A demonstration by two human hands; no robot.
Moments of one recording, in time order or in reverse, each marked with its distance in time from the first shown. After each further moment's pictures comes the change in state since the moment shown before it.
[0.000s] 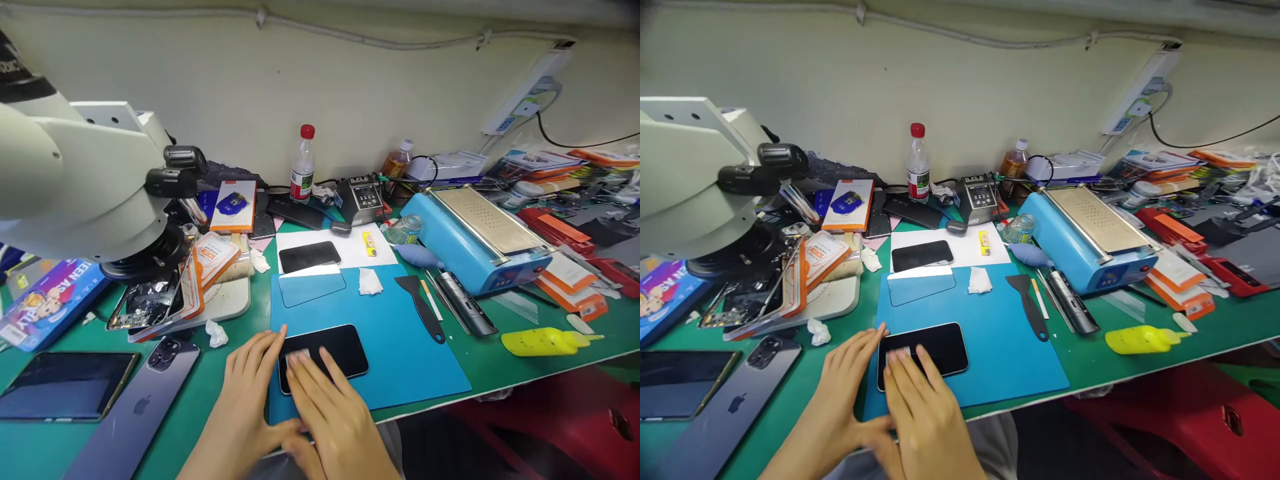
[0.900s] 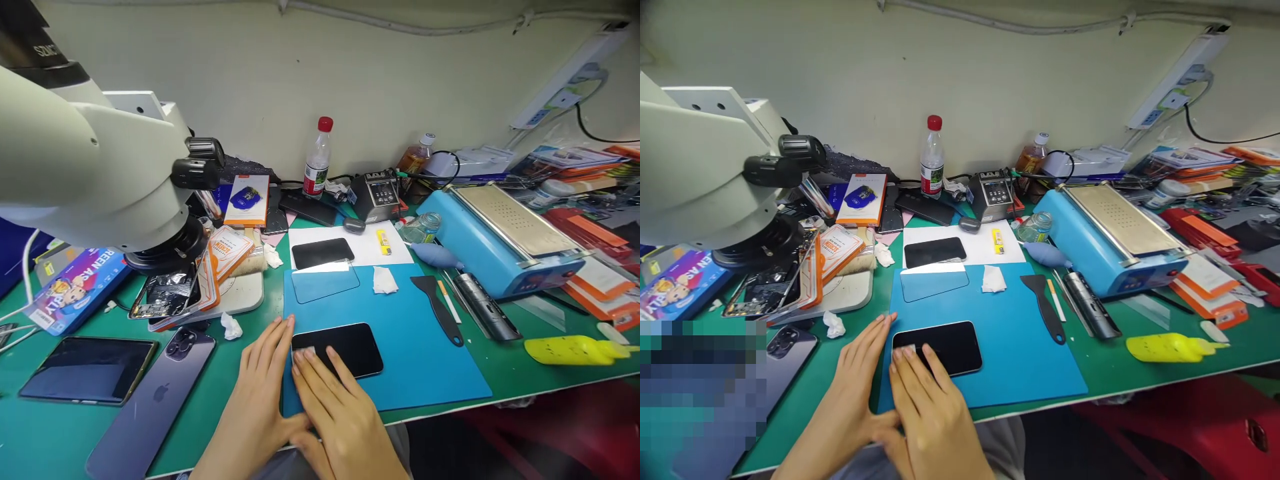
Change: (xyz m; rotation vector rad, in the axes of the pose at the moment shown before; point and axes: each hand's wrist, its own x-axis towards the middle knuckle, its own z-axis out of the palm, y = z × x) left_hand 0.004 0.009 -0.008 0.009 -0.009 -0.033; right_hand 0.006 -0.007 0.008 -0.032 -0.020 -0.063
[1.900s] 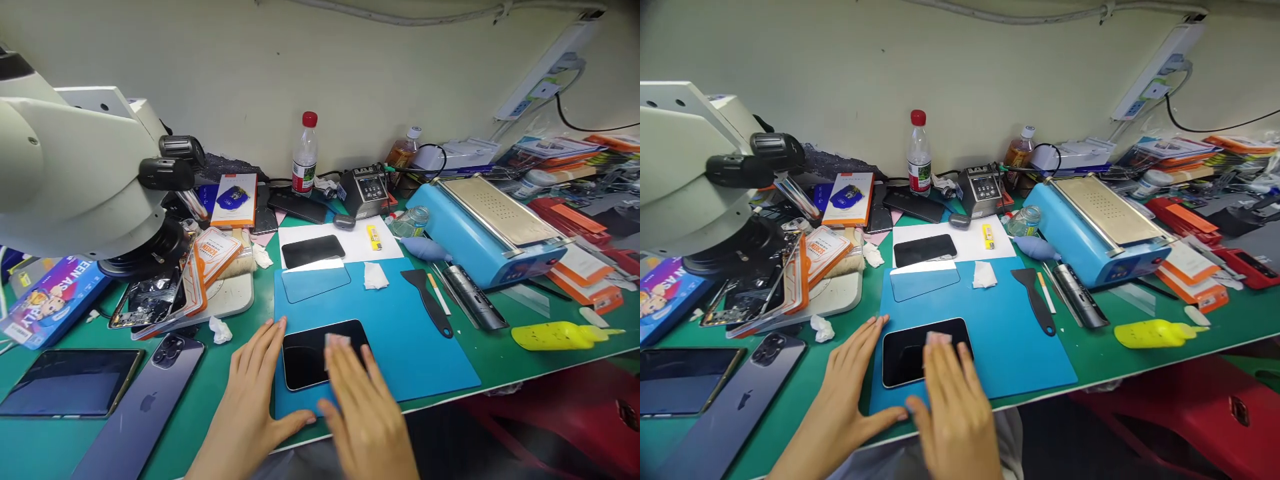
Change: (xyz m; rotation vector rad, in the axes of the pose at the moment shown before) left_hand -0.002 -0.003 0.003 0.042 -0.012 0.002; right_hand -0.018 -0.003 0.005 -0.167 0.087 0.278
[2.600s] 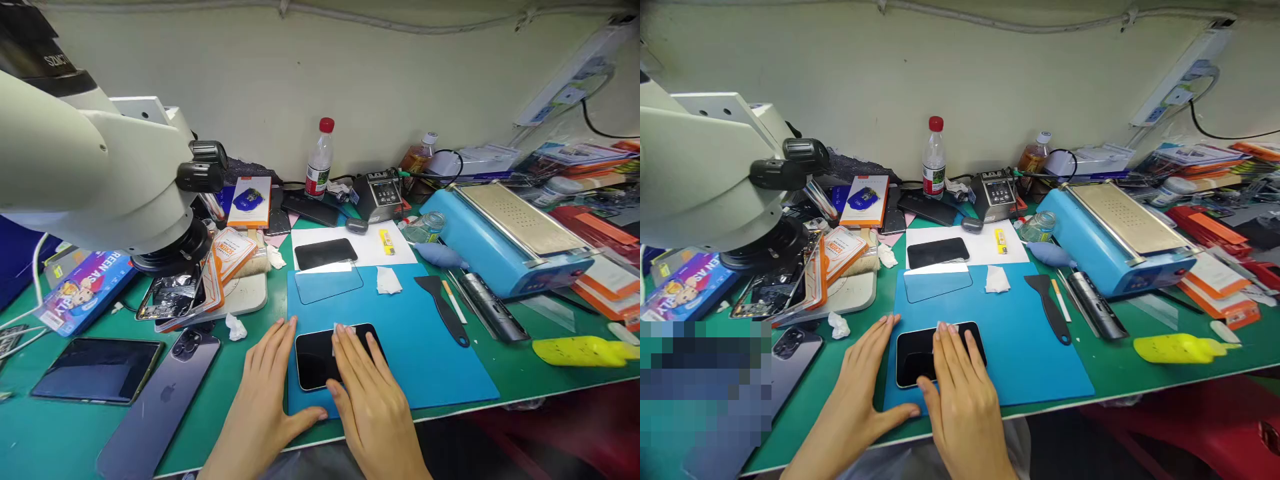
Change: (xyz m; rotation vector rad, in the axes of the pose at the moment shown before) left_hand 0.001 -0.001 0.001 -0.048 0.020 -0.036; right_hand 0.019 0.001 0.006 0.020 -0.020 0.007
